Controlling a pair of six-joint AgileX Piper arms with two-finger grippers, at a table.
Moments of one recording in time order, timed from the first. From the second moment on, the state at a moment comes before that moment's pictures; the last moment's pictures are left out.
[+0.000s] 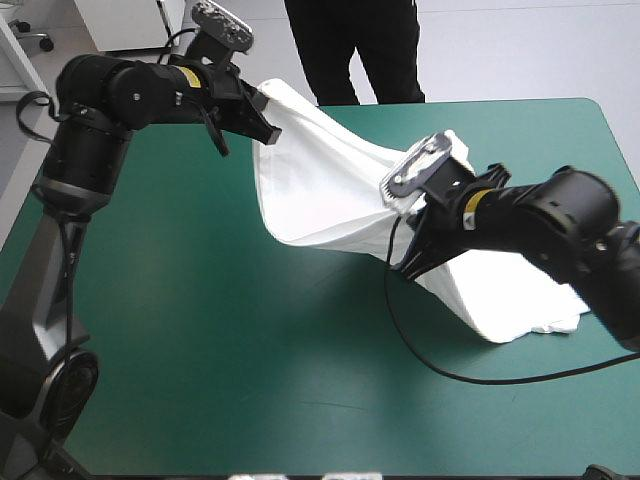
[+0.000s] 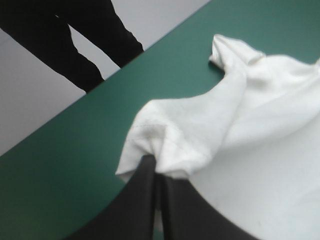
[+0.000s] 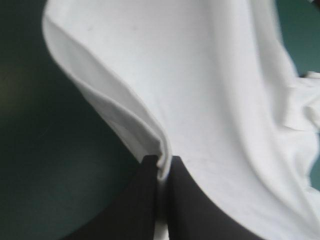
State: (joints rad) left arm -0.40 1.72 -2.21 -0.17 1.17 0.38; right arm 0.69 1.28 -1.60 -0.11 1.18 -0.17
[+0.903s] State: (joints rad) left arm -0.40 1.16 -2.22 -0.17 0.82 0.35; right arm 0.67 1.26 -2.35 -0.59 1.00 0.19
